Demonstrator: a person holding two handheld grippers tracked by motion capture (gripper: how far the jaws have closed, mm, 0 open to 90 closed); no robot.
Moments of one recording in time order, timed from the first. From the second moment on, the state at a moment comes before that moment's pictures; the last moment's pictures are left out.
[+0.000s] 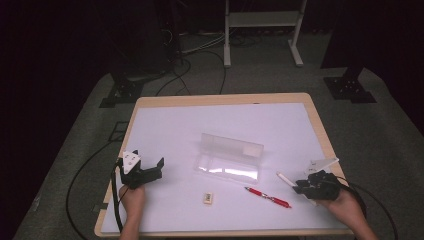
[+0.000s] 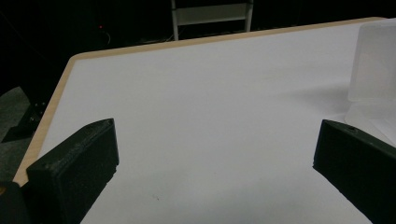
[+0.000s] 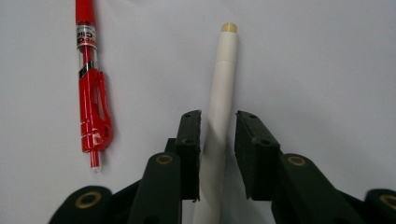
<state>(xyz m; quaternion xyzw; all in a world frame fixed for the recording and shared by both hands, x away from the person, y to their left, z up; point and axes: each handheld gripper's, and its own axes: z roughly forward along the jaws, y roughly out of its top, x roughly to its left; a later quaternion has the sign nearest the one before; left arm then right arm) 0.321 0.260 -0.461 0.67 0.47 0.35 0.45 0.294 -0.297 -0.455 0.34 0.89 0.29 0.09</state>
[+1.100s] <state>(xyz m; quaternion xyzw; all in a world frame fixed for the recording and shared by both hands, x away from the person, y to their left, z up) 0.322 0.260 -0.461 0.67 0.47 0.35 0.45 0.294 -0.295 -0.458 0.34 0.89 0.28 0.09</state>
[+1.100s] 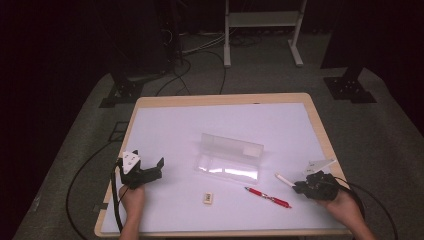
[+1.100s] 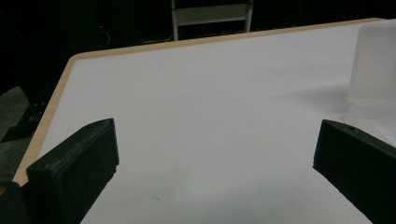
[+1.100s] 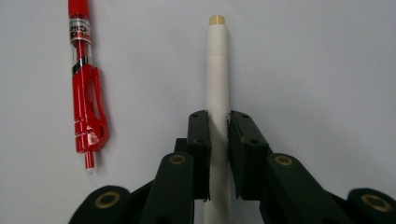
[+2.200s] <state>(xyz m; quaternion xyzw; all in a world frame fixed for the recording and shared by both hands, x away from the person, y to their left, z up) 0.322 0.261 -0.461 0.67 0.47 0.35 0.45 0.299 -0.270 -0.391 0.28 0.89 0.36 0.10</state>
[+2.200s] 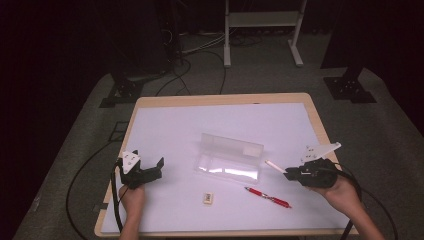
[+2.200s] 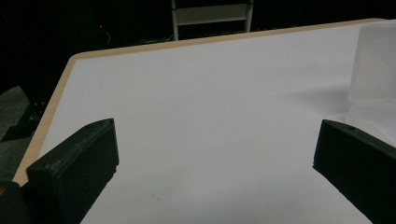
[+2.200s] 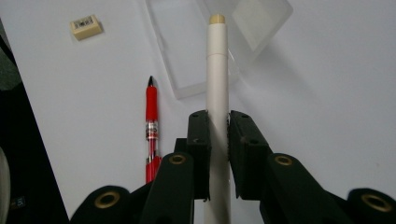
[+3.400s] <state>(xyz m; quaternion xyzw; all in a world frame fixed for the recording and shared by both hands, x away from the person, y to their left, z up) 0.322 0.261 -0.462 0.67 0.47 0.35 0.45 0.330 -0.209 -0.362 0.22 0.90 0.36 0.08</state>
